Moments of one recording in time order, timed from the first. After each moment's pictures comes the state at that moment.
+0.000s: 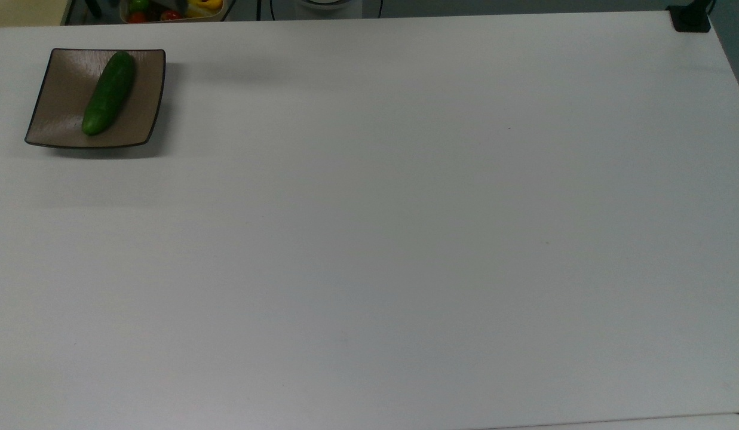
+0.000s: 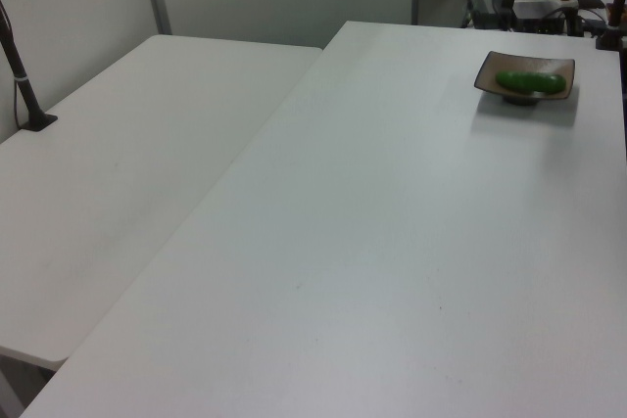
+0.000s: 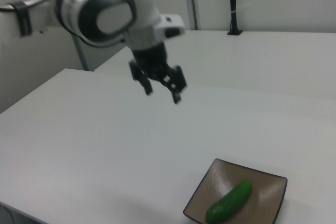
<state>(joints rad) -0.04 -0.12 -0.22 -1.81 0.00 1.81 -0.22</state>
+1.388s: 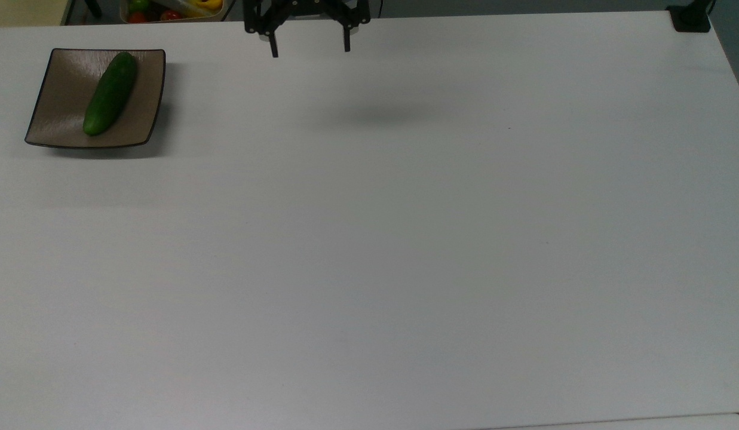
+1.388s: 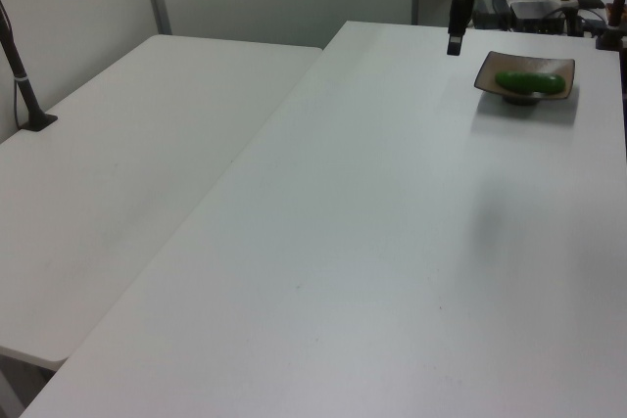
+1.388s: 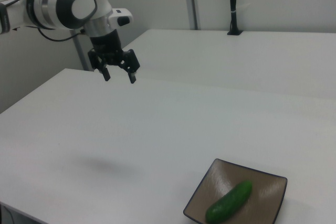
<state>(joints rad) 0.07 0.00 0.04 -1.71 0.00 1.81 -0.09</state>
